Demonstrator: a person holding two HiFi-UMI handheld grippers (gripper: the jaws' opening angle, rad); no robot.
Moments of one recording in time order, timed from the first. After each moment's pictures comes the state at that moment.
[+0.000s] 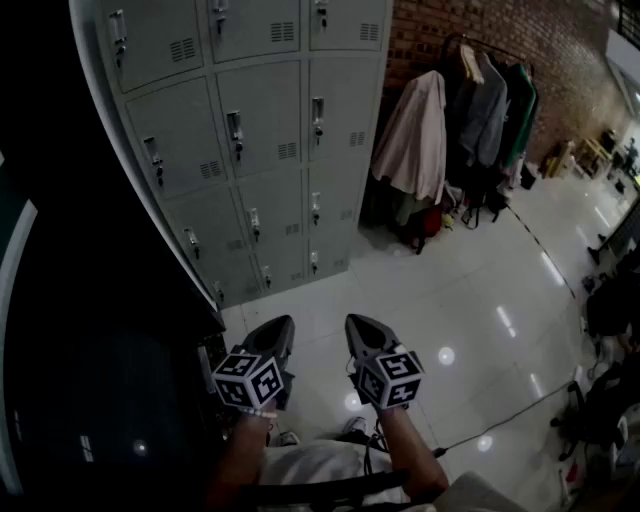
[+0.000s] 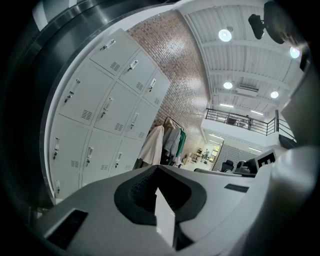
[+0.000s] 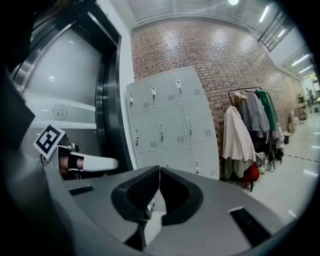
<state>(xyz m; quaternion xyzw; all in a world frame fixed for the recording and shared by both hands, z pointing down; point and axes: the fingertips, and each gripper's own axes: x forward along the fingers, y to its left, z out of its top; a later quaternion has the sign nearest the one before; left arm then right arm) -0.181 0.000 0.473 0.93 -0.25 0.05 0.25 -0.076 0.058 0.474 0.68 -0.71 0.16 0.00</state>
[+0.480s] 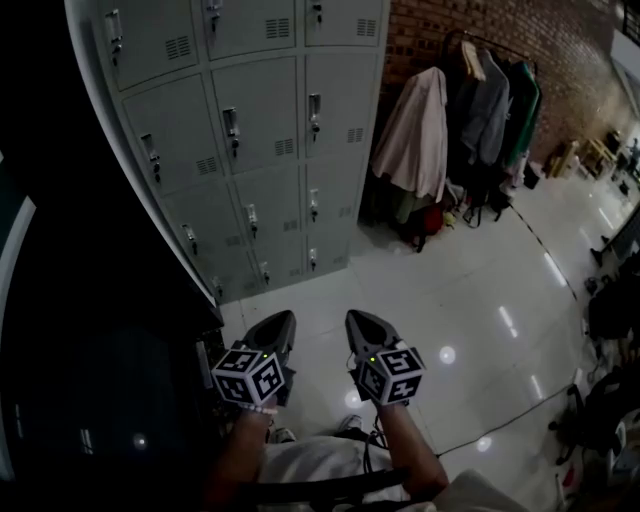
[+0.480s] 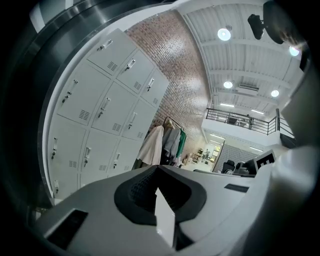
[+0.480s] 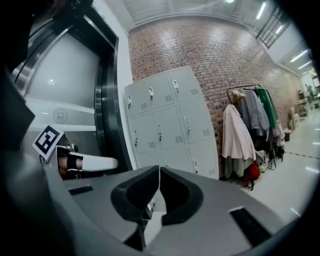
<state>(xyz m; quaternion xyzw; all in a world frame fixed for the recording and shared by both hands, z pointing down) -0.154 0.009 0.469 0.93 -0.26 0.05 0.24 -0.049 0.064 0.472 0.68 -0.72 0.17 0.00</state>
